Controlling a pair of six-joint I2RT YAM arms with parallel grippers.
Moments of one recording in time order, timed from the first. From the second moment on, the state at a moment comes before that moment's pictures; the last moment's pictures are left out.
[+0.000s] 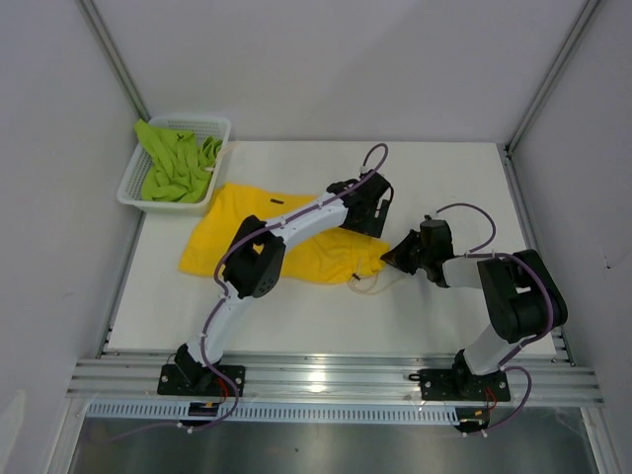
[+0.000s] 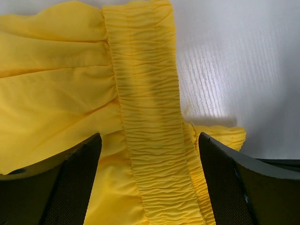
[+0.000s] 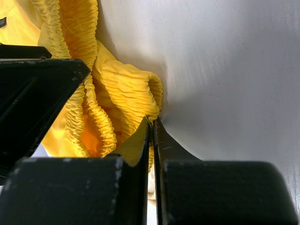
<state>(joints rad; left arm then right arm) -0.80 2.36 2.07 -0.74 -0.20 -0.42 0.26 1.64 0.59 0.32 -0.27 0.90</state>
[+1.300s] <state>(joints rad) -0.82 2.44 2.11 -0.66 -0.17 -0.39 0.26 1.64 0.61 0.30 -0.25 0.91</state>
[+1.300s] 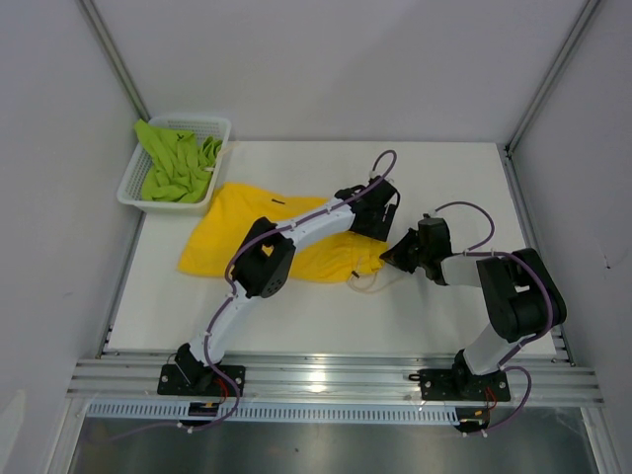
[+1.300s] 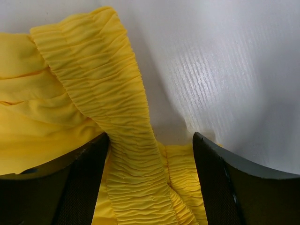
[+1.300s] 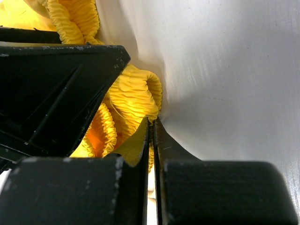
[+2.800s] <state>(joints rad) -0.86 2.47 2.13 -0.70 -0.37 -0.36 0.28 1.67 0.64 0.28 -0.25 0.92</state>
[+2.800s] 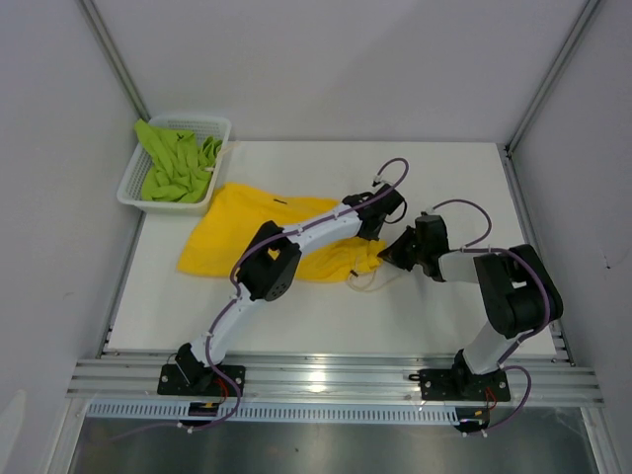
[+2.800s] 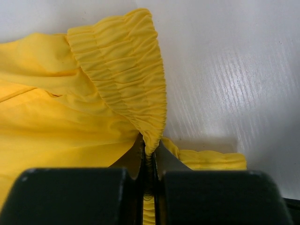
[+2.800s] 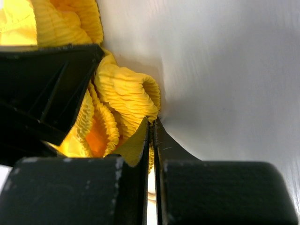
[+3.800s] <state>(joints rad) -0.86 2.20 1.92 -0.74 -0.40 -0.32 0.28 1.79 0.78 0.27 -0.26 0.94</state>
